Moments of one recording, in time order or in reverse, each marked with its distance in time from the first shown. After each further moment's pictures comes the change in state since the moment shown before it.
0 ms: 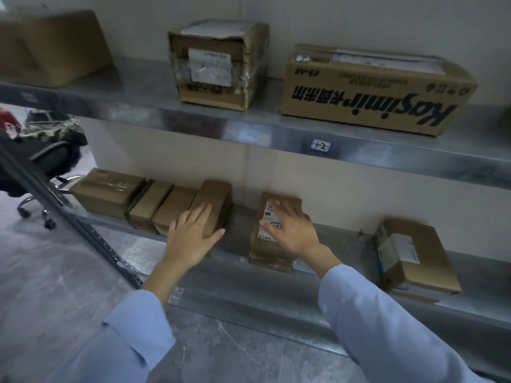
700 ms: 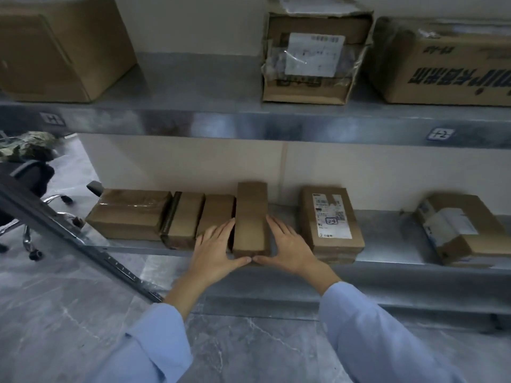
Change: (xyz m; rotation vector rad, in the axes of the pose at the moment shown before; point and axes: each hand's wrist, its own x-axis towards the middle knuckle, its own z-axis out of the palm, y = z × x) left_hand 0.036 -0.118 0.019 -0.193 -0.197 0.249; right_hand 0.033 -0.129 0.093 0.180 -0.149 0.098
